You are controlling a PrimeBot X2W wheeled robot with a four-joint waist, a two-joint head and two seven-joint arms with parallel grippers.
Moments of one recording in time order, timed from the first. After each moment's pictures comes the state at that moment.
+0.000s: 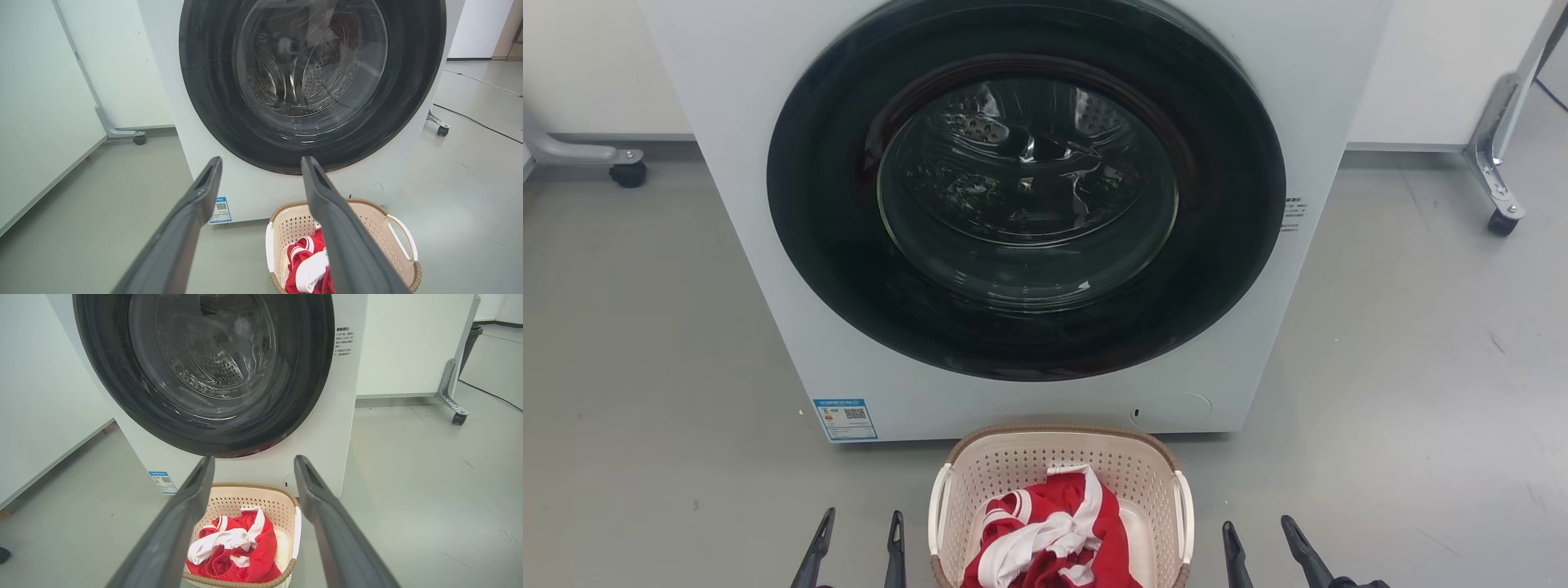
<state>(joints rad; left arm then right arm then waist) 0.03 0.06 -0.21 0.22 -0.12 0.12 -0.25 -0.01 -0.06 0.37 0.24 0.26 -0.12 -0.25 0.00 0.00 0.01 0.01</state>
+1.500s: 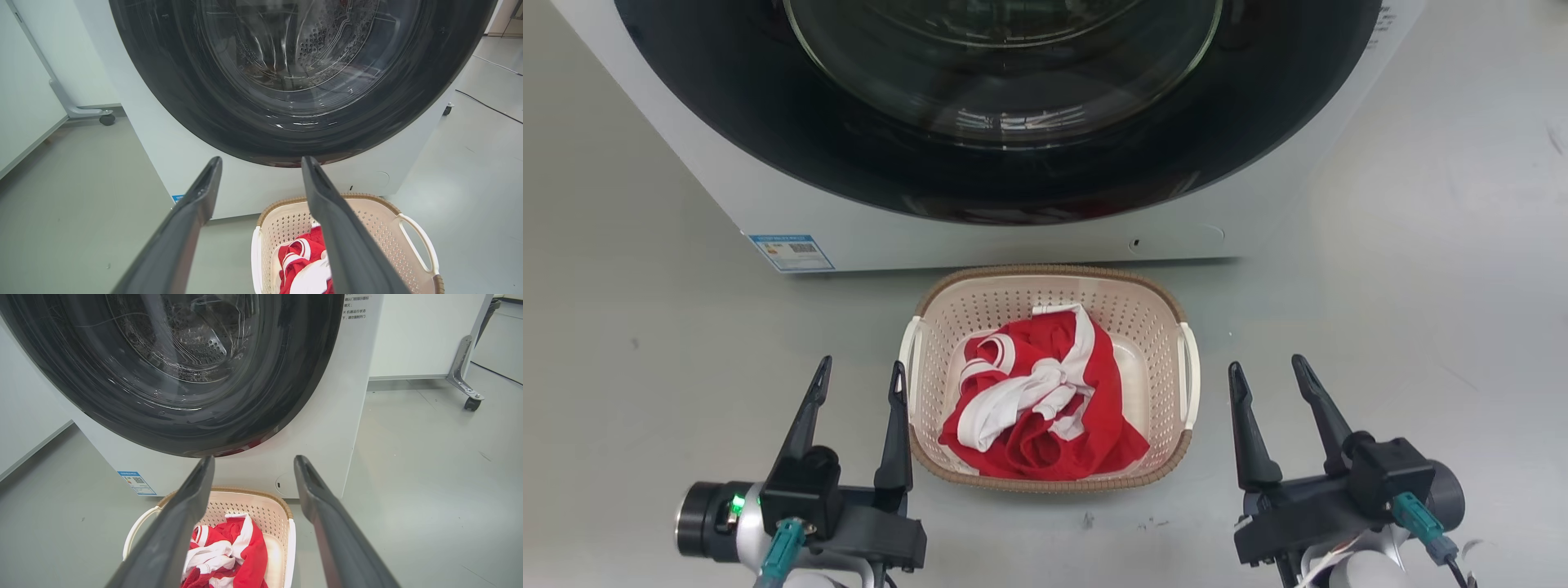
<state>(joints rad) -0.21 0.05 -0.21 0.22 -0.13 0.12 -0.25 -0.25 -0.06 0.32 0.23 0.23 -0.10 -0.25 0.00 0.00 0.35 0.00</state>
